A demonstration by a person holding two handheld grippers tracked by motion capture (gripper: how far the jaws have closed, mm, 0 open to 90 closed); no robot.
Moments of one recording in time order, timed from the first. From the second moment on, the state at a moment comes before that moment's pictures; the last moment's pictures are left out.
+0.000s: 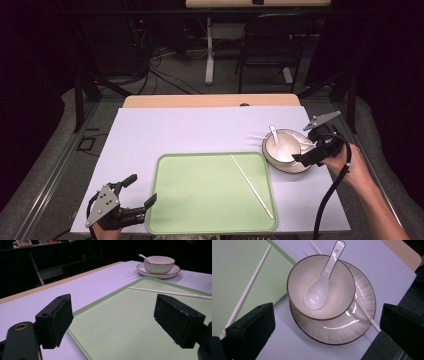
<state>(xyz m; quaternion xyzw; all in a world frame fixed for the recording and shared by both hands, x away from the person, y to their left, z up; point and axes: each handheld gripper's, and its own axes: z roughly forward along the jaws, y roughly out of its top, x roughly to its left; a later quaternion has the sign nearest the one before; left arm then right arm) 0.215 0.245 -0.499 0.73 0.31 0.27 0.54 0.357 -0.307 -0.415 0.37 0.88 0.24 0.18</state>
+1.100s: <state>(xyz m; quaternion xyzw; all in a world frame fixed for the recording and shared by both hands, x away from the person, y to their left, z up) 0.215 0.246 -0.499 0.73 0.31 0.27 0.54 0.466 -0.337 -0.433 0.38 0.90 0.14 0.17</state>
